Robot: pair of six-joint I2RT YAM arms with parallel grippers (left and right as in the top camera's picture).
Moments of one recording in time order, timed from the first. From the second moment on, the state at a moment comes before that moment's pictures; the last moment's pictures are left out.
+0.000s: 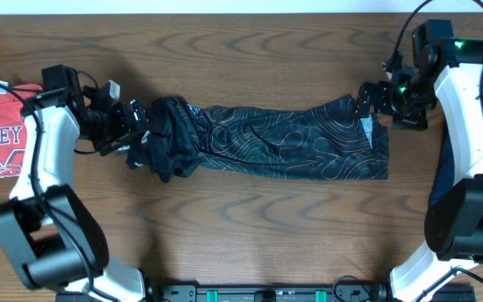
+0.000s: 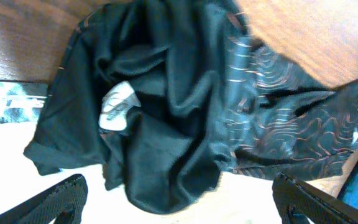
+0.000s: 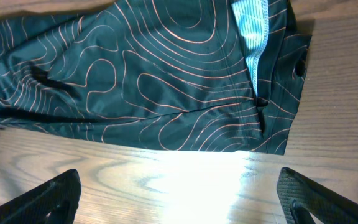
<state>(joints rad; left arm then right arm) 0.30 1.77 1.31 -0.97 0.55 -0.07 -0.06 1.86 1.72 -1.37 -0.28 0.10</state>
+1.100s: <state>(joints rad) 0.36 1.83 1.31 -0.98 0.75 -0.04 -0.26 1.87 1.33 -1.06 -0.36 0.09</state>
